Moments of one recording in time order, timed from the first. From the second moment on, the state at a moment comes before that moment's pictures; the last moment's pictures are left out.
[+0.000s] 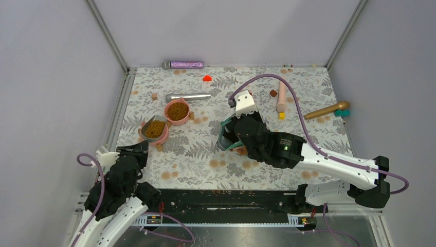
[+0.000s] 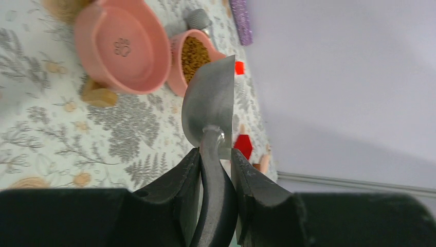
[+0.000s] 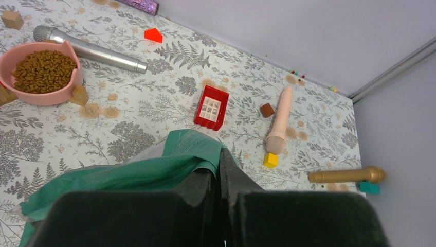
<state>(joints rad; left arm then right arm) -0.59 0.14 0.66 -0.94 -0.72 -1.48 1.25 1.22 1.28 -0.45 1.08 0.02</state>
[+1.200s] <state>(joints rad) -0.39 0.62 0.77 -1.06 -0.78 -1.42 1.25 1.20 1.23 -0.36 1.10 -0.03</state>
